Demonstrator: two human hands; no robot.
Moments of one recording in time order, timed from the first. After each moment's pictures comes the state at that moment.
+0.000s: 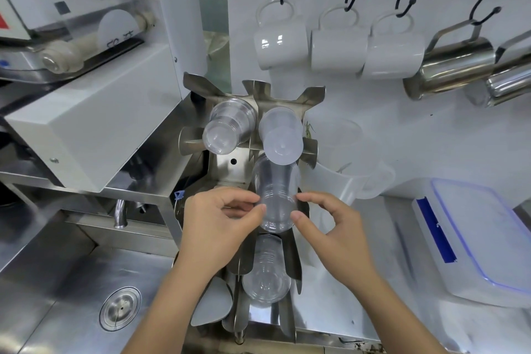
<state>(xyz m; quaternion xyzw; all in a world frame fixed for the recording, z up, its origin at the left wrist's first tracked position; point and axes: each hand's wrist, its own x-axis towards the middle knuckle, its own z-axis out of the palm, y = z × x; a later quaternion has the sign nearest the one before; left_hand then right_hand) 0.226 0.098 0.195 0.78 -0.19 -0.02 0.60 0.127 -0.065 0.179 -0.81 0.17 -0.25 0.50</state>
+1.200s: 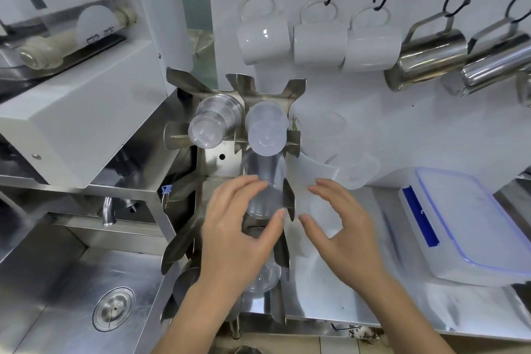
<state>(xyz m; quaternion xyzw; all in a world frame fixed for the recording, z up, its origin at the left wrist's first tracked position) 0.187 0.078 0.175 0.77 -0.32 0.20 0.51 0.095 -0.082 0.172 -0.88 0.14 -0.29 0.35</state>
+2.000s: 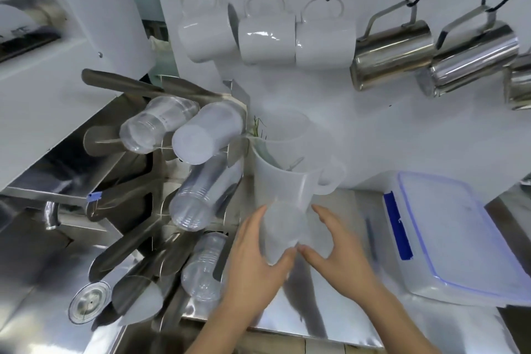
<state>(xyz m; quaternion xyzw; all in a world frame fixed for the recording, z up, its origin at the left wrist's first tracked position) 0.126 -0.039 0.119 0.82 -0.21 -0.08 0.53 0.057 -0.207 0.108 -0.89 0.18 -0.11 0.40</state>
